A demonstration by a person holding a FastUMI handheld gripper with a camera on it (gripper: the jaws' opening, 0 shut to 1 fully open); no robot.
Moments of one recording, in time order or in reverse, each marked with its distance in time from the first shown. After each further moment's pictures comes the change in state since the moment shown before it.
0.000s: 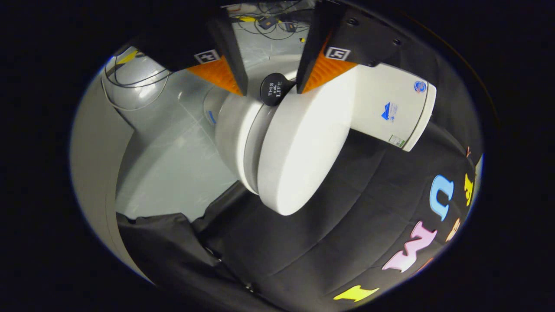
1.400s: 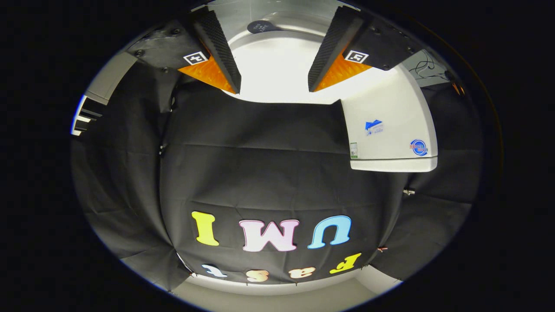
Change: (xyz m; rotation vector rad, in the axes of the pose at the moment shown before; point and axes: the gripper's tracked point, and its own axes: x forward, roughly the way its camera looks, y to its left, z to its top) arm -0.068 0.158 0.041 -0.932 -0.598 0.094
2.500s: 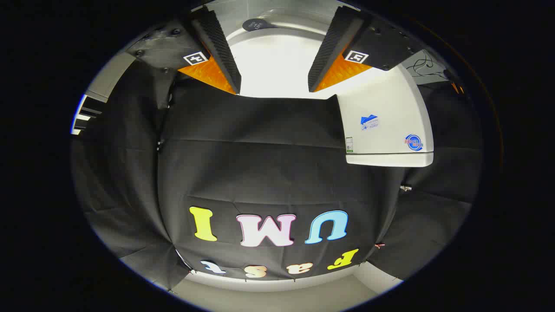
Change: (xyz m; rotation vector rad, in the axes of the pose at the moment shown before) arm -0.007 0.015 0.019 -0.002 -0.069 0.017
